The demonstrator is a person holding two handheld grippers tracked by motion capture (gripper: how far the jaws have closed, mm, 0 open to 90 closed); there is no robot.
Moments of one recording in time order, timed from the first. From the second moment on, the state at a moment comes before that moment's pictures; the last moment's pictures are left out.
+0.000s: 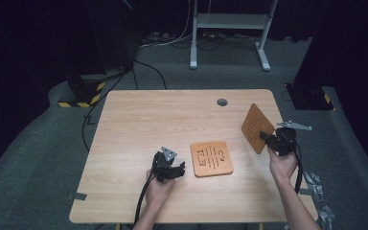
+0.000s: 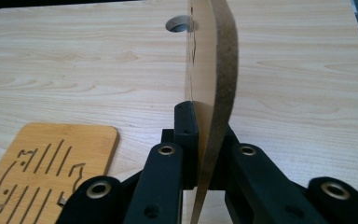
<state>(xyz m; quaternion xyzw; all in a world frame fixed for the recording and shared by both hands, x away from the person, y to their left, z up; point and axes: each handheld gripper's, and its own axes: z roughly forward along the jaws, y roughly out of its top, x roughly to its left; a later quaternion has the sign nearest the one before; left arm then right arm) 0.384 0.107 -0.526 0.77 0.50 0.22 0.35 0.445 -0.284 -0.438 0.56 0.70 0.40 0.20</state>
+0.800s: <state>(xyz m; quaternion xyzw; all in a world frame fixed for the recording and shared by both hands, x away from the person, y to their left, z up) 0.384 0.107 -0.526 0.76 0.50 0.22 0.35 0.444 -0.298 -0.467 0.58 0.69 0.38 0.19</state>
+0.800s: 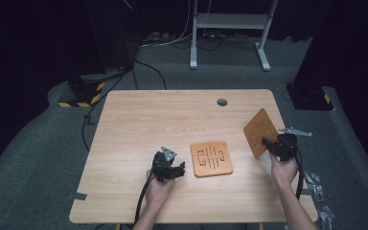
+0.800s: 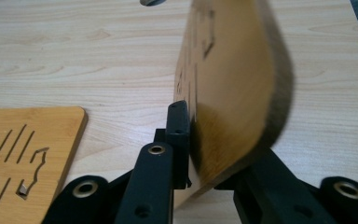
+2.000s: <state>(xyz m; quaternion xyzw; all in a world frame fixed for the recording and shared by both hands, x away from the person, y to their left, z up) 0.384 0.107 -0.526 0.76 0.50 0.22 0.35 0.453 -0.322 -0.482 0.65 0.66 0.32 0.21</state>
